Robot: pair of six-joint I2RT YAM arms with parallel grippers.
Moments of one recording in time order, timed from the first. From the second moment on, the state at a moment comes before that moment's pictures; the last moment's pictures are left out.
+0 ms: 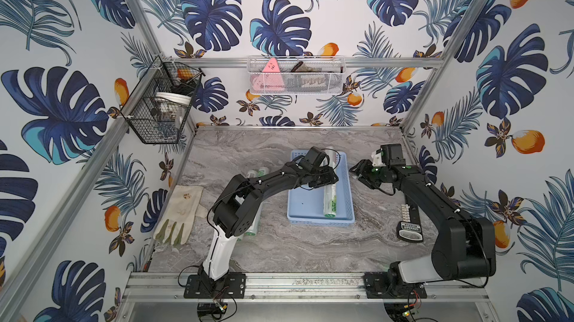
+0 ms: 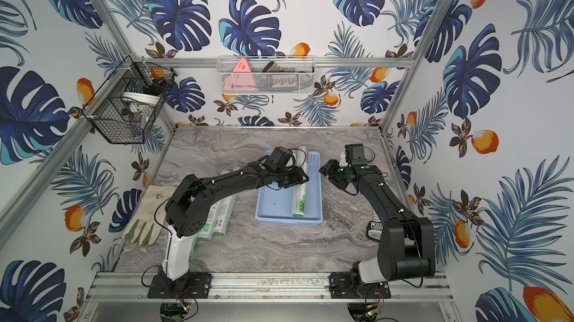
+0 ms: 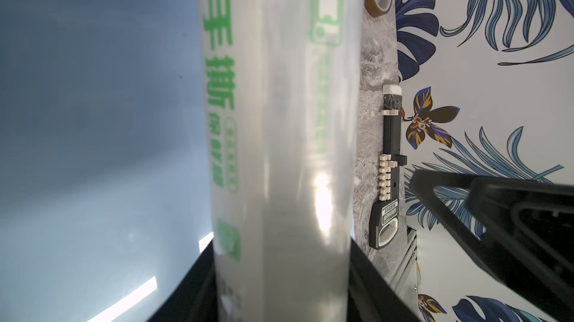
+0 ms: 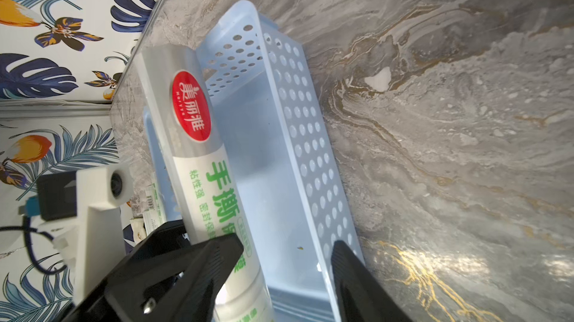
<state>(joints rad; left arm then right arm) -0.70 2.08 1.57 -0.26 0.30 -0.86 0.10 1.46 1.04 -0.52 -0.37 0.71</state>
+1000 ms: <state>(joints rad) -0.76 2.22 1.55 -0.11 0.38 -0.99 0.10 1.60 0.96 -0.41 -0.51 0.74</state>
